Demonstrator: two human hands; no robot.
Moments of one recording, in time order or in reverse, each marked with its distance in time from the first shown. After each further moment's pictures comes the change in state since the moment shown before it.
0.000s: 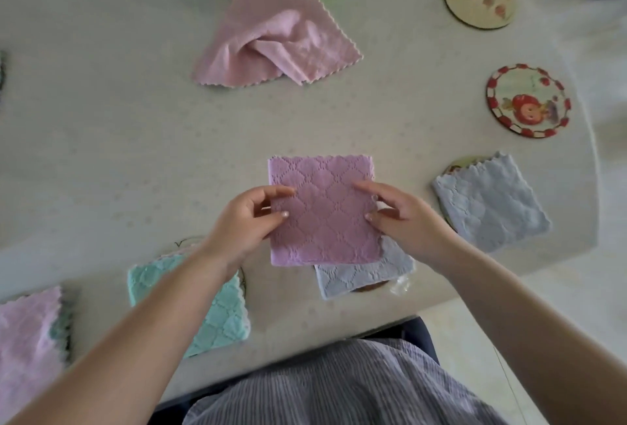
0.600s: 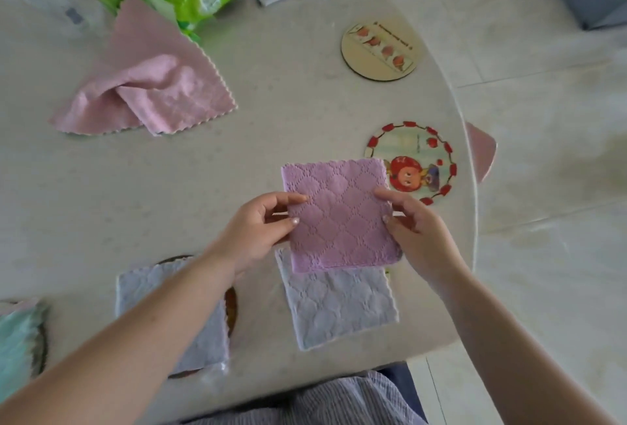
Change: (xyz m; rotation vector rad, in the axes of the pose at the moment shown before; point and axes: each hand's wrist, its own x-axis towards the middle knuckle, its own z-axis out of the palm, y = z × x) left_hand 0.107 0.067 0.257 -0.048 -0.010 -0.026; right_hand 0.022 0.077 -0.269 0.018 0.240 0.012
